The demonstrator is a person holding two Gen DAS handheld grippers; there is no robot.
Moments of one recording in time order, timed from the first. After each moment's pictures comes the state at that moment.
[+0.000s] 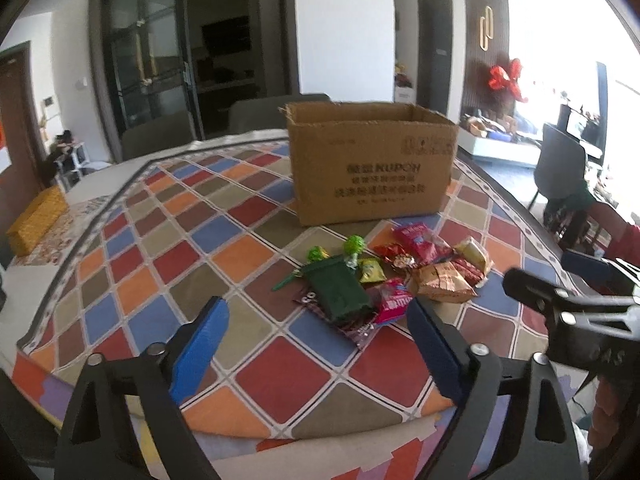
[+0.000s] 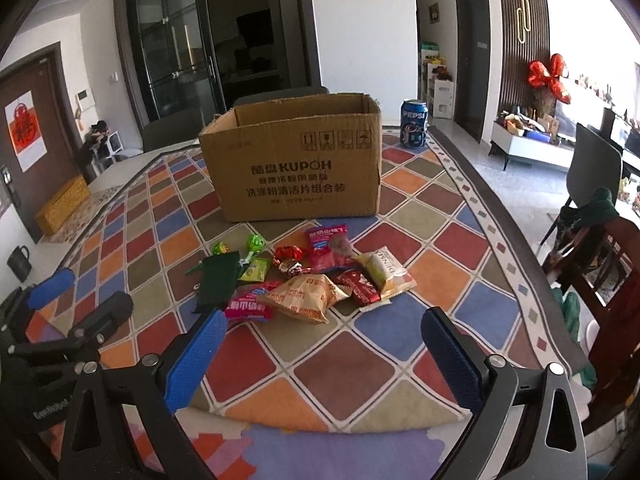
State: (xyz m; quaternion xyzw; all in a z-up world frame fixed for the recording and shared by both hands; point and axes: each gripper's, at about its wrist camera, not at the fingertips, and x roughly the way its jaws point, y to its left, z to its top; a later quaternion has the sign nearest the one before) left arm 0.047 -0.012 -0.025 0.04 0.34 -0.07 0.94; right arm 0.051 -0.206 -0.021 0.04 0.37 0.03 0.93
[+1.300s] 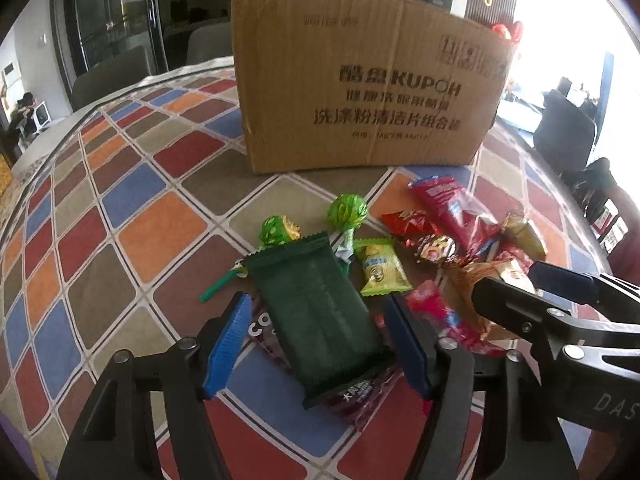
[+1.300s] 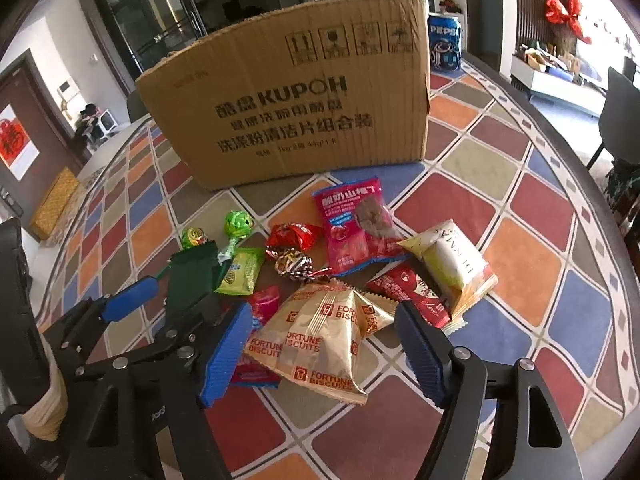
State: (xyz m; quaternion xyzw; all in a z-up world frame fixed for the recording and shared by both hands) left arm 0.159 -0.034 -0.114 0.02 0.45 -0.10 0.88; right arm 0.149 -0.194 -0.090 0.09 0.48 0.05 0.87
